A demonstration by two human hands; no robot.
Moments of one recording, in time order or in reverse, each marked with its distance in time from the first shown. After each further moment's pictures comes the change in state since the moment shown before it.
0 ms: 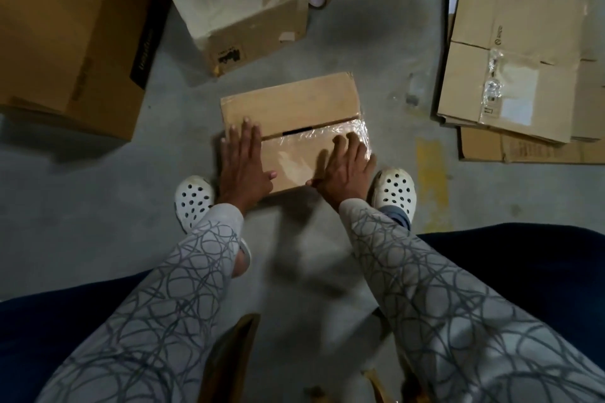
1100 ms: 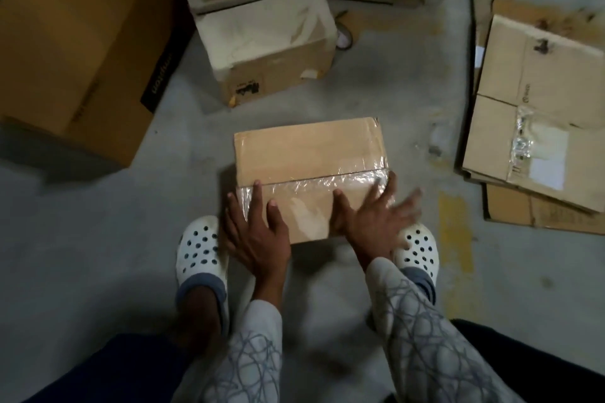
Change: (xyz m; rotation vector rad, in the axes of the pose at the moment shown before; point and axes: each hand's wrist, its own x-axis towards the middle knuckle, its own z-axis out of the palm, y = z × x) left_hand -0.007 0.032 0.064 -0.490 0.492 -0.556; right_hand 0.035 0.003 0.022 0.369 0.061 0.385
